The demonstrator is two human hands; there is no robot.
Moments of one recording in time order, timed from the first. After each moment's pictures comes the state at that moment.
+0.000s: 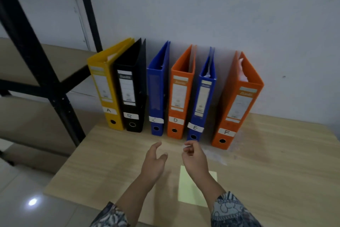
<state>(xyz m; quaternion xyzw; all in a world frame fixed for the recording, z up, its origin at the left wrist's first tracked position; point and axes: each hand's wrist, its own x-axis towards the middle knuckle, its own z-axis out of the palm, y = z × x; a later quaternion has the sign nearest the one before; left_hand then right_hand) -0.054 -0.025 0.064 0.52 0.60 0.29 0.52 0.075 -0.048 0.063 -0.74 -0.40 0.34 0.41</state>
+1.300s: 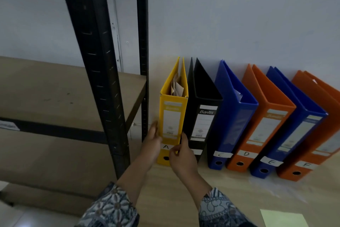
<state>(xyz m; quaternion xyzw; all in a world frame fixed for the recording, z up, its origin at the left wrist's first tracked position) -0.263 0.235 0.090 0.54 0.49 0.34 0.59 -0.172 0.169 0.077 -0.75 -0.48 0.27 0.37</state>
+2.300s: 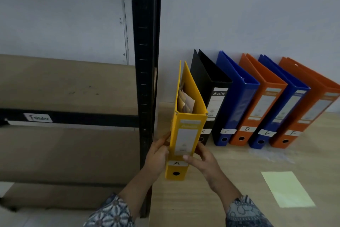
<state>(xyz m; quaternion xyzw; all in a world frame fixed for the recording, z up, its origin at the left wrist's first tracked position) -0.367 0.168 0.087 0.57 0.43 0.29 0.64 -0.217 0.086 0.072 -0.66 -0.37 0.42 0.50</state>
